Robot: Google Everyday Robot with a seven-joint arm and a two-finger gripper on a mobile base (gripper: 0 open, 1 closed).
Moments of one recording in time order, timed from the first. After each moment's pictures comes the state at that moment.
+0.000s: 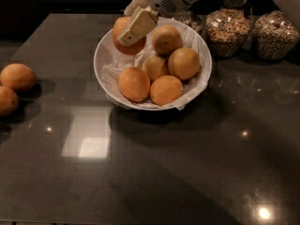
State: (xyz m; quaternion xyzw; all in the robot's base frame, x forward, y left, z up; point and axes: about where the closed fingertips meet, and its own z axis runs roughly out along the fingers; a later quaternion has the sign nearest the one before) arm 0.619 0.029 1.020 -0.60 0.65 0.14 0.44
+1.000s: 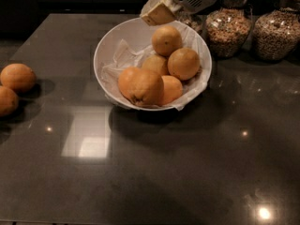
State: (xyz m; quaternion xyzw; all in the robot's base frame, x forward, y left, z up) arm 0.591 -0.018 1.040 -0.59 0.67 0.11 0.44
